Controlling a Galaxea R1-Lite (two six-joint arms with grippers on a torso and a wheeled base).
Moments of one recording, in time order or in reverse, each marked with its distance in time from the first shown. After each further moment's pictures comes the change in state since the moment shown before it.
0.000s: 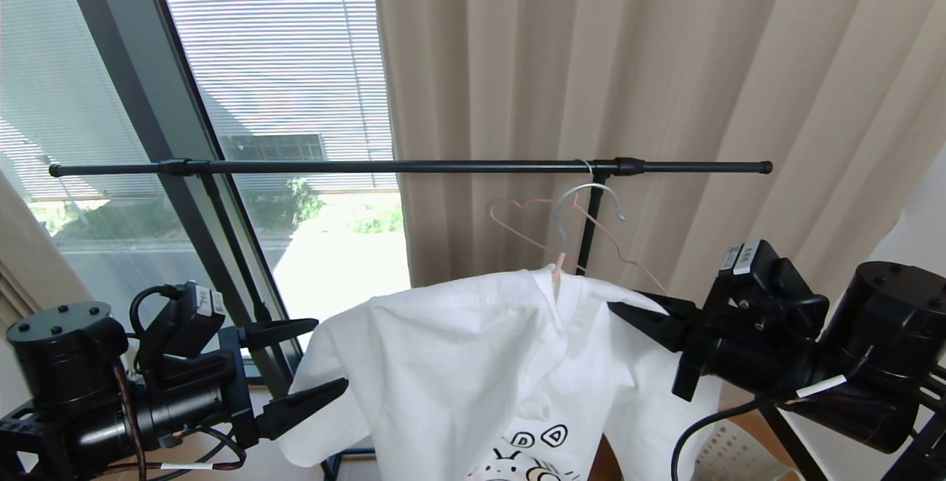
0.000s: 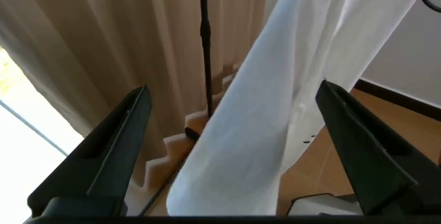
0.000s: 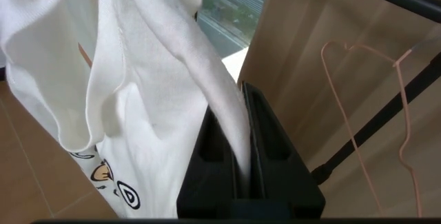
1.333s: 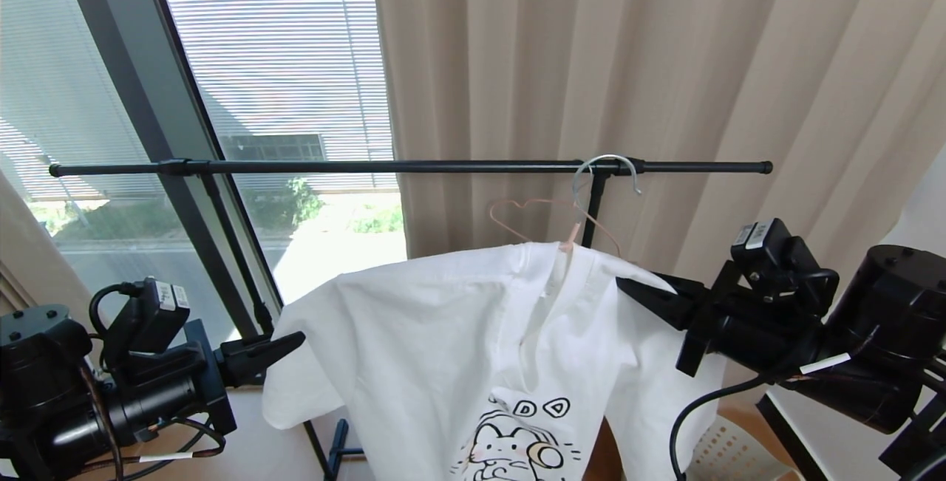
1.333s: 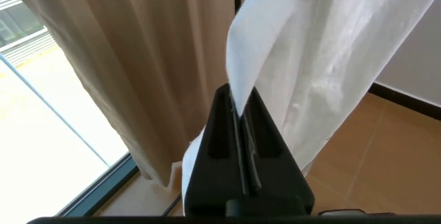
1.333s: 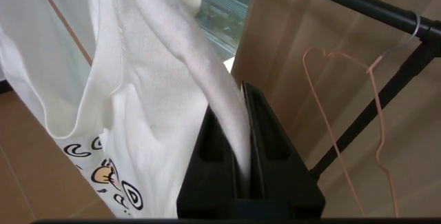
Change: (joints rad) left arm 0.107 0.017 0.033 -0.119 -0.001 -0.003; right arm -0.051 -0.002 -0.040 0.000 0.002 0.032
